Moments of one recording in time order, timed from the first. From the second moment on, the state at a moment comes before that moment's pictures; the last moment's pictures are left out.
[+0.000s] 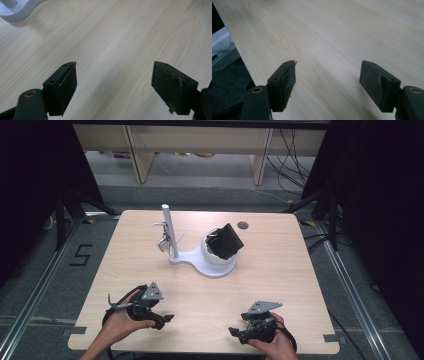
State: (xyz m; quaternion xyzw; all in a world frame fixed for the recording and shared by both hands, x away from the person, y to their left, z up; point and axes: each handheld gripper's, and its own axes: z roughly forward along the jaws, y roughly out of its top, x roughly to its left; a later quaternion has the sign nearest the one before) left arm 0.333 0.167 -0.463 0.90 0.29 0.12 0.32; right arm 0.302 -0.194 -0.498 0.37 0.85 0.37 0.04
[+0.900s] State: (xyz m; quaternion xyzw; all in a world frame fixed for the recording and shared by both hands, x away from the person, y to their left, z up) left arm 0.282 0.179 -0.498 0.88 0.30 0.12 0.35; right arm 0.301 -0.192 -0.498 0.37 0.85 0.37 0.04
